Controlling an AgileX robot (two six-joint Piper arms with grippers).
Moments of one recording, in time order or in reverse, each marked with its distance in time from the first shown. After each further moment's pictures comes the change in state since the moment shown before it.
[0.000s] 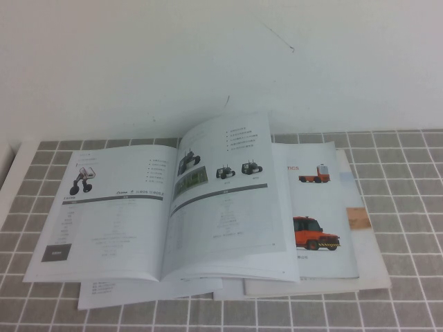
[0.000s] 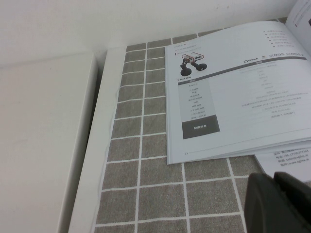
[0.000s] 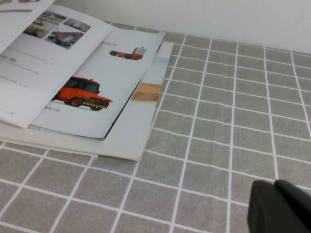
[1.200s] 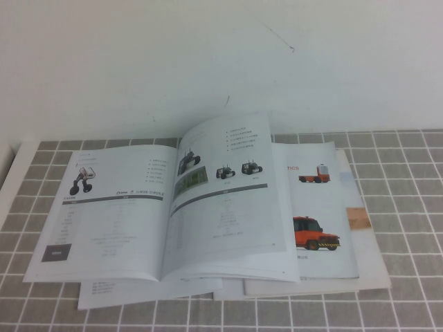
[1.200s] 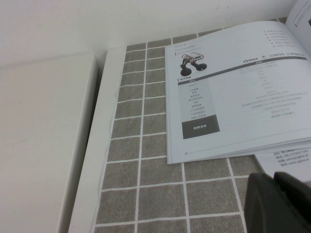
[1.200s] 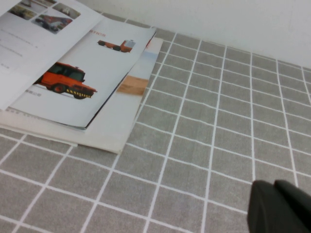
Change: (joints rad) right arm 0.000 0.000 0.000 -0.081 0.000 -0.034; left arm 0.000 0.000 0.000 0.000 0.000 0.000
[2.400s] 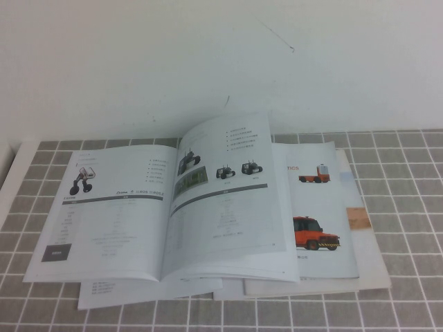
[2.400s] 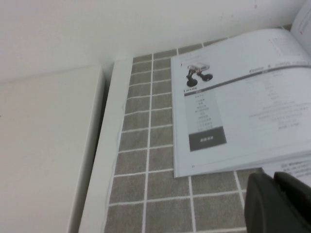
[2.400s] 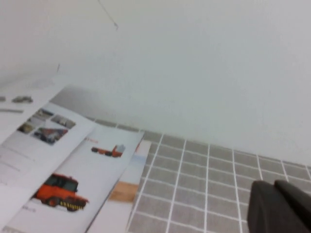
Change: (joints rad) right arm 0.000 0.000 0.009 -0.004 -0.281 0.026; left arm 0.000 0.000 0.002 0.009 -0.036 0.022
